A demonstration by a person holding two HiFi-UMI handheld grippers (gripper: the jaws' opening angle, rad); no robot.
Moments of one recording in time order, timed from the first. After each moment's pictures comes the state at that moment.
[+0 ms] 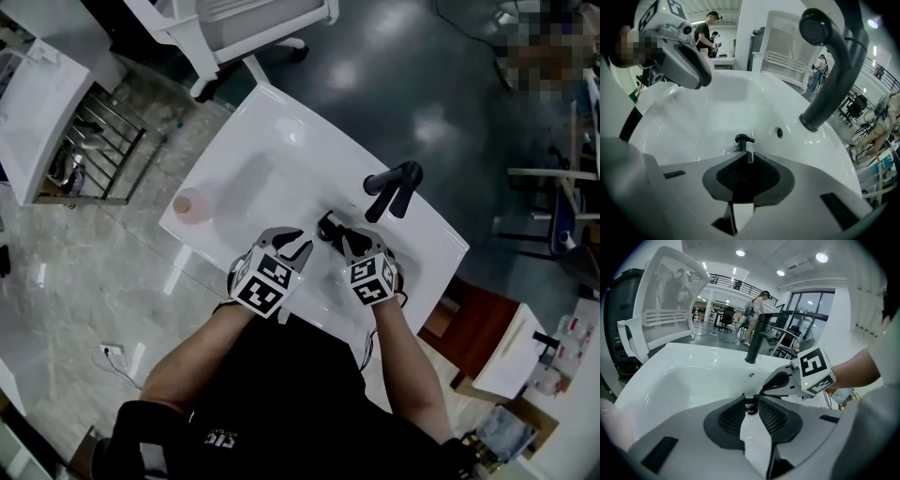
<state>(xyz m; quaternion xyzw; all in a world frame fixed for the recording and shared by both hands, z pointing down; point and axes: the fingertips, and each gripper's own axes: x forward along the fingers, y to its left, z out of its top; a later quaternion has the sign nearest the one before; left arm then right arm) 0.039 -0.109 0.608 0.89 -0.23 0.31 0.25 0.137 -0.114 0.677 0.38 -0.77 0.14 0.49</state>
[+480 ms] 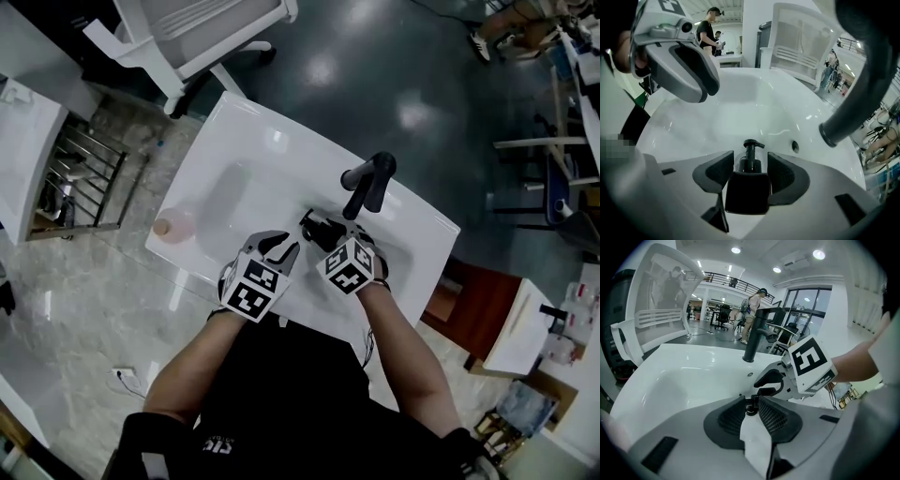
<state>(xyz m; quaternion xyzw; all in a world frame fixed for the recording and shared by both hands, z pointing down) 0.054 -0.116 0.616 0.89 -0.22 0.32 0.24 0.116 -0.123 0.688 0.32 -0.78 0.16 0.52</state>
